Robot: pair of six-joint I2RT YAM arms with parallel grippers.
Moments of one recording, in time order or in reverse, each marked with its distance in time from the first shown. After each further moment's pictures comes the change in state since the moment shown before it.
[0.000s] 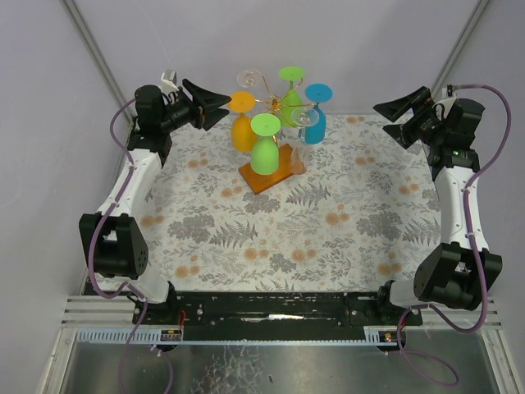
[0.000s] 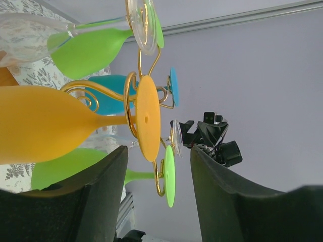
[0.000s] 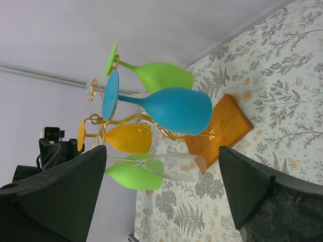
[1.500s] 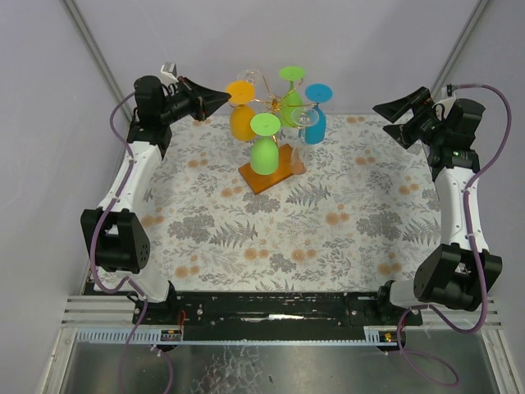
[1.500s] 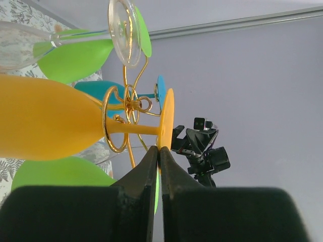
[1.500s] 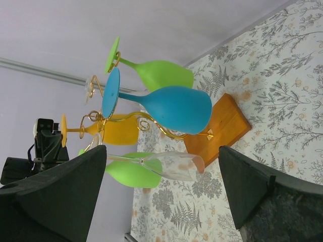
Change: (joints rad) left arm -0.008 0.050 0.108 -0.048 -0.005 -0.048; right arm 0.000 -0.004 -0.003 -0.002 -0.006 -0.019
